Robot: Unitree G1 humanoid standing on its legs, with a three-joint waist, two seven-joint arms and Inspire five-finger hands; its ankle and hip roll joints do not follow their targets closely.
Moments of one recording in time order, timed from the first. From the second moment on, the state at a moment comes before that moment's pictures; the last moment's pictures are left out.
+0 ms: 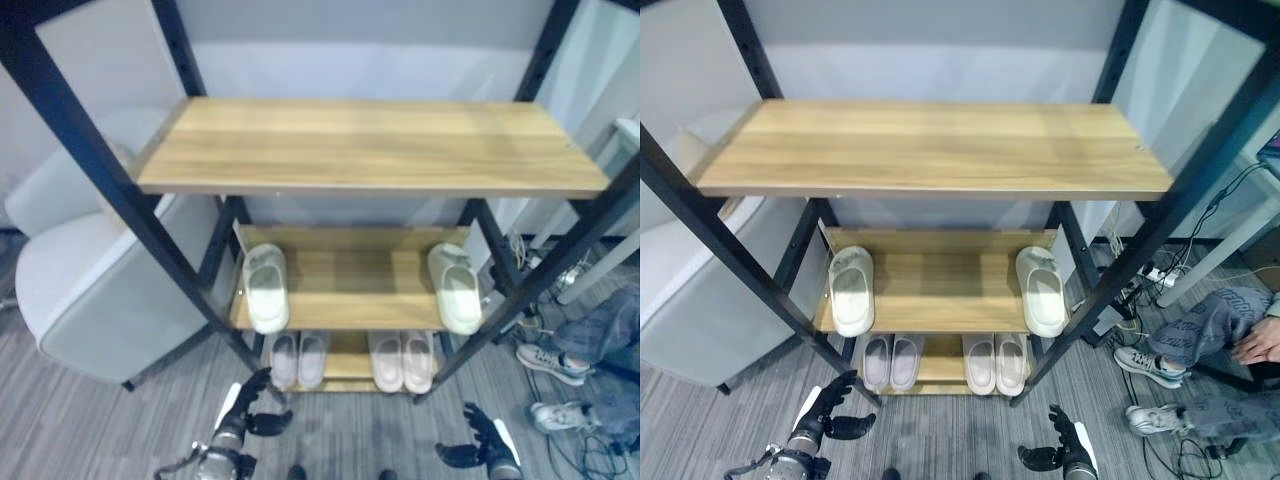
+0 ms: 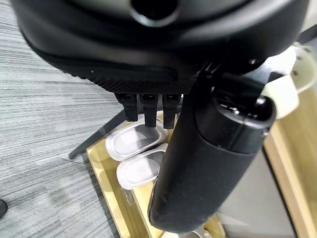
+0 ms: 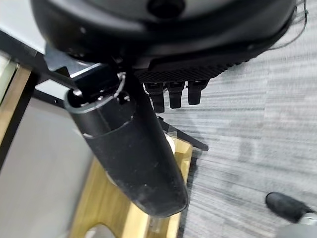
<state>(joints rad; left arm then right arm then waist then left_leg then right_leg) 0.17 0.34 -0.28 0.68 -0.02 -0.28 0.14 0.26 -0.30 0.13 0.76 0.05 -0.22 -0.21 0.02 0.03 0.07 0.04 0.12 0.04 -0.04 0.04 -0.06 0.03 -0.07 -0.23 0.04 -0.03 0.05</state>
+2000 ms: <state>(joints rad) -0.33 0.75 -0.31 0.16 0.76 -0.15 0.28 0.24 -0.35 0.18 0.78 0.00 -0.17 -0.10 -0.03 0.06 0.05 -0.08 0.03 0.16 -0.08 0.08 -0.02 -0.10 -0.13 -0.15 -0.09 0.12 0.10</state>
